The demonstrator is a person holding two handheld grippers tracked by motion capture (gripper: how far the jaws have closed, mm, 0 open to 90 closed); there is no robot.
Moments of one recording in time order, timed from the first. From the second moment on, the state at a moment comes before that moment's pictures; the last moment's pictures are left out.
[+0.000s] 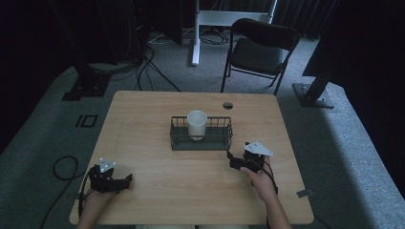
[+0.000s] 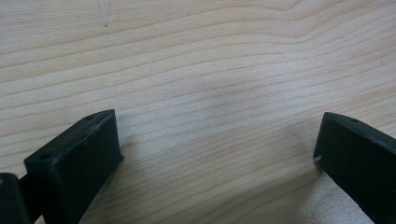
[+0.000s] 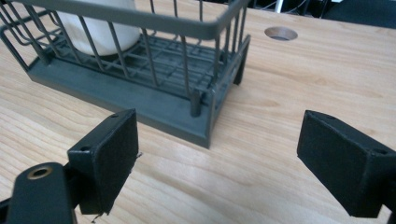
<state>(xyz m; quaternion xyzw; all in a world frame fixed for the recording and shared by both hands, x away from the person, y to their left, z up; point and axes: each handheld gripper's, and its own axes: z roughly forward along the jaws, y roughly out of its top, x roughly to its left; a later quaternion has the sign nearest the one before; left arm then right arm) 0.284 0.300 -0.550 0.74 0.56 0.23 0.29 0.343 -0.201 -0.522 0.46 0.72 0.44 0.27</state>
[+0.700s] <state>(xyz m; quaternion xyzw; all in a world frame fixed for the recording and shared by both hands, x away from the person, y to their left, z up) 0.284 0.300 -0.550 0.74 0.56 0.23 0.29 0.336 -0.241 -0.537 0.52 0.70 0.41 0.26</state>
